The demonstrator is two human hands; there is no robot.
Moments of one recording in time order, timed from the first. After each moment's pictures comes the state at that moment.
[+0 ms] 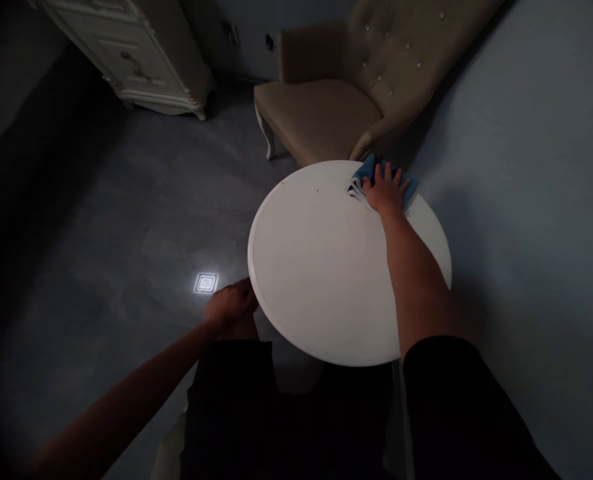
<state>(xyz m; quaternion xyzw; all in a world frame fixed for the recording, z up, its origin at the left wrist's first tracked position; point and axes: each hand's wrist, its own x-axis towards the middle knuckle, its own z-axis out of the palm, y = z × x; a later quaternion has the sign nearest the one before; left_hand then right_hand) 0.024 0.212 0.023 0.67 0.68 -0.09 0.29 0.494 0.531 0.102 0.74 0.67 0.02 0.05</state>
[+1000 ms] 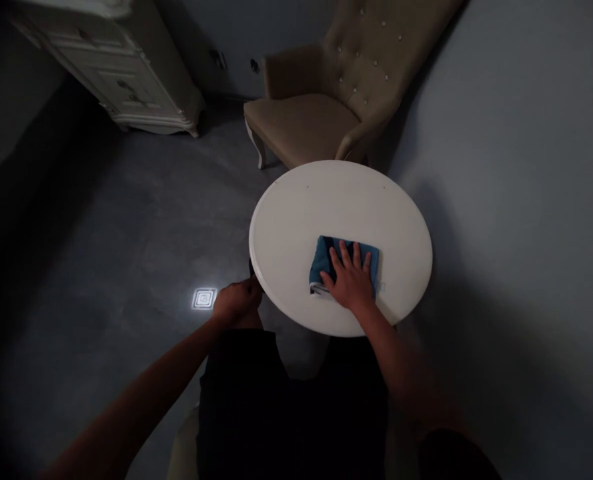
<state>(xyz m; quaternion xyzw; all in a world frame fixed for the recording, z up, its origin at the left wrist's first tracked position) 0.032 0.191 0.027 0.68 0.68 -0.11 0.27 0.406 0.185 0.090 0.65 0.76 -0.04 -0.05</state>
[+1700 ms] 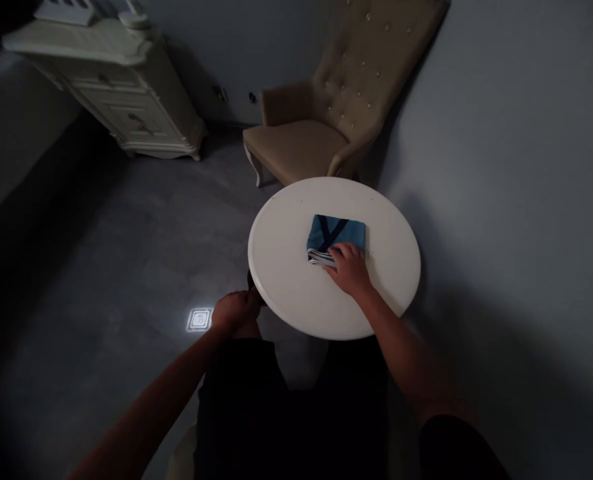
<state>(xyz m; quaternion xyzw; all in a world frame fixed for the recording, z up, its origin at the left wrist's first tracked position) 0.028 0.186 0.032 0.69 0.68 -0.08 0.23 0.436 0.231 0.104 0.59 0.79 0.00 -0.13</state>
